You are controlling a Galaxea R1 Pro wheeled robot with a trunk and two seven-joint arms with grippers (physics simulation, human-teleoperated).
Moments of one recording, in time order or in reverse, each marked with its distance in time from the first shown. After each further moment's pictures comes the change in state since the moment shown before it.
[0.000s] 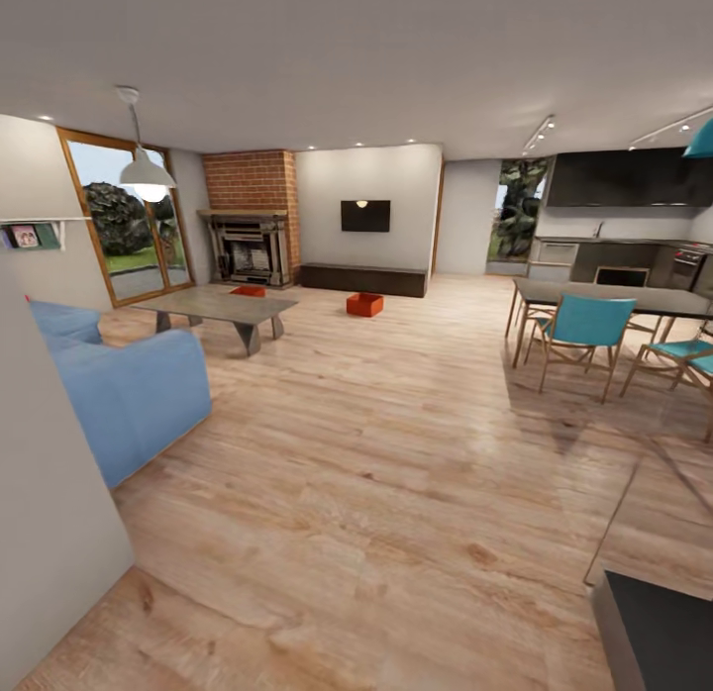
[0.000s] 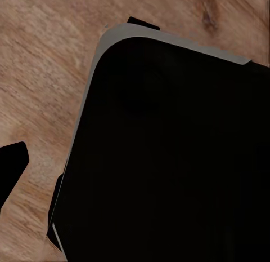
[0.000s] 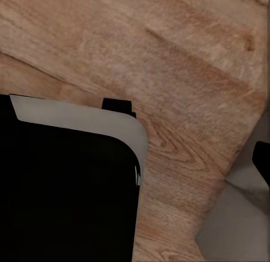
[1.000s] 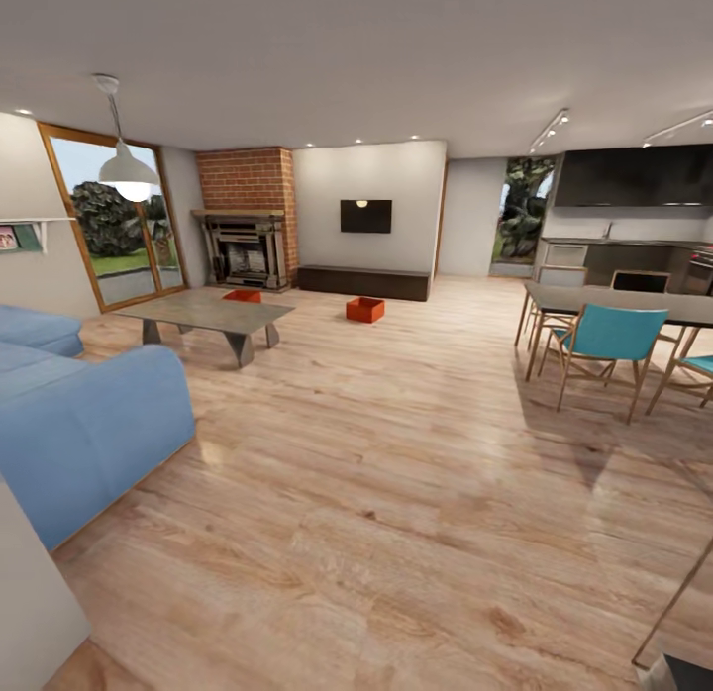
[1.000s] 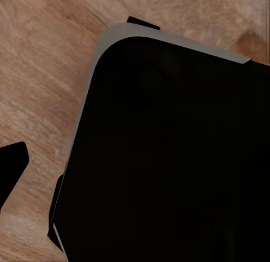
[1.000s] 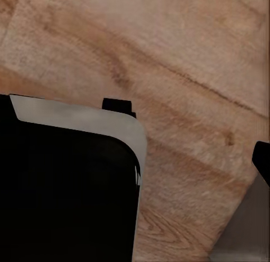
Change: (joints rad) left arm 0.000 0.000 -0.002 0.000 -0.005 0.000 0.000; right arm 0.000 0.000 0.000 0.000 0.000 0.000 0.000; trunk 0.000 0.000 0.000
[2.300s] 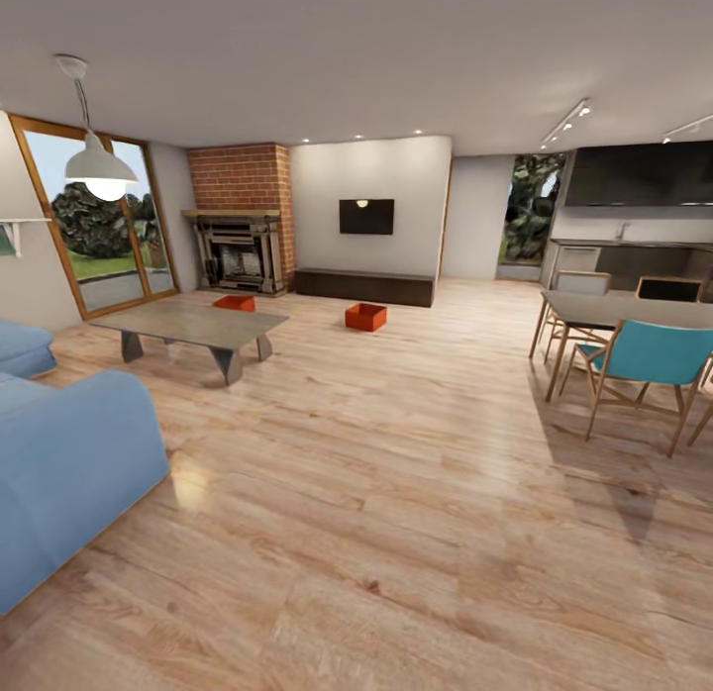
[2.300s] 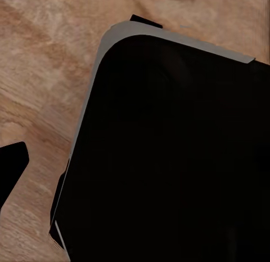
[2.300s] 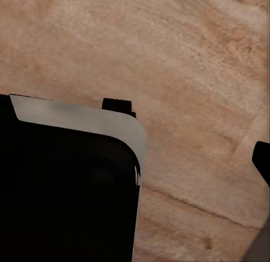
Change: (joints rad) left arm 0.000 0.004 0.003 0.000 0.007 0.008 0.000; right arm 0.000 0.000 0.000 0.000 0.000 0.000 0.000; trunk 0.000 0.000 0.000
